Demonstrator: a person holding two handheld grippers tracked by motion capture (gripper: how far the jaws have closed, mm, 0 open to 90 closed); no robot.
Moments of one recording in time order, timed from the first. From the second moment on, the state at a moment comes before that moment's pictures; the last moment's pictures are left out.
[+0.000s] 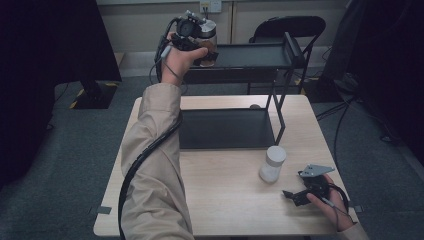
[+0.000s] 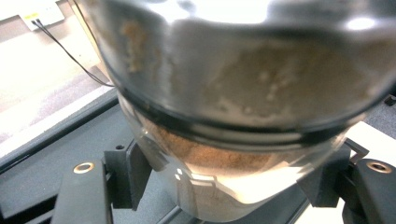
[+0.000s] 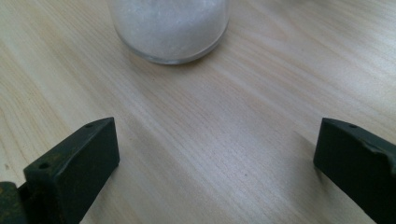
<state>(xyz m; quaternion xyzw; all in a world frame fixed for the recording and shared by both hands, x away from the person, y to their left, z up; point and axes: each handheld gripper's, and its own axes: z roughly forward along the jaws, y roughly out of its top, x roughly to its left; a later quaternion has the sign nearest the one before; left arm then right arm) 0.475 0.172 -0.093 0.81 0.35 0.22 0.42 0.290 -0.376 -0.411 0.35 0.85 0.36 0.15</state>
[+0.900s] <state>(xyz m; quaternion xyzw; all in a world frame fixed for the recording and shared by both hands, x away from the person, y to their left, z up) 0.498 0.164 -0.111 0.80 0.37 0.22 0.42 0.291 -0.376 -0.411 0.35 0.85 0.36 0.15</state>
